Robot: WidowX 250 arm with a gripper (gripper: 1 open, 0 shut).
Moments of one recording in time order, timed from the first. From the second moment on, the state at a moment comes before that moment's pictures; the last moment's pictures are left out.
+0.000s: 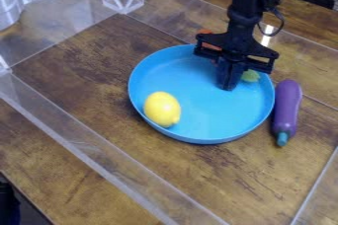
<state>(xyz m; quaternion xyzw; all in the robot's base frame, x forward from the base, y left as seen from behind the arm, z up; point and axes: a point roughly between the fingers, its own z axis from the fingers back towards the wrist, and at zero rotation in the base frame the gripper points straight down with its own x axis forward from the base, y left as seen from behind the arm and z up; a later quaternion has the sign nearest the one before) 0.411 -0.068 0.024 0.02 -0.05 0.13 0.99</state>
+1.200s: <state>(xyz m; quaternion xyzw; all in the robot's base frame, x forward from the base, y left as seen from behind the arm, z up) 0.355 0.032 0.070 0.00 -0.04 0.25 0.97</state>
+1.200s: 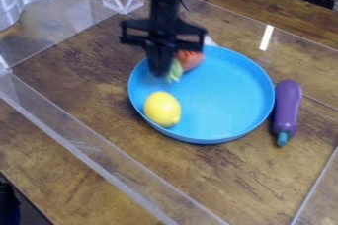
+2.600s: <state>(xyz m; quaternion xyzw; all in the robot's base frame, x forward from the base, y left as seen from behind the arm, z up) 0.314 0.066 0.043 -0.01 -0.07 0.26 0.96</state>
